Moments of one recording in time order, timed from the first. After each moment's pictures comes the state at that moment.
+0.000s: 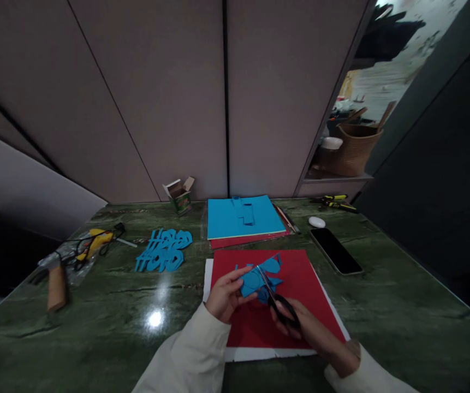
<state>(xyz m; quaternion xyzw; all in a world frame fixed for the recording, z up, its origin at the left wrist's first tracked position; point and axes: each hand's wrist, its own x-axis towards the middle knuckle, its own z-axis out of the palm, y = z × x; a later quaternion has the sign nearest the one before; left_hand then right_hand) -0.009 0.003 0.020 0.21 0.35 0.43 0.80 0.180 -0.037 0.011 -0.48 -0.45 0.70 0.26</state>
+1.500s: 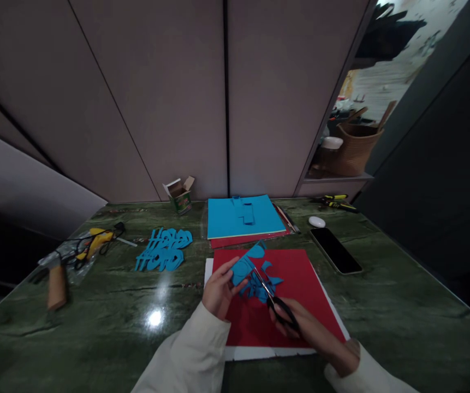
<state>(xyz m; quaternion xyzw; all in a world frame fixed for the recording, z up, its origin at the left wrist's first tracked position) -0.013 0.006 0.017 0.19 0.36 0.52 0.75 0.178 -0.041 0.023 -0.48 -0.47 0.70 0.26</state>
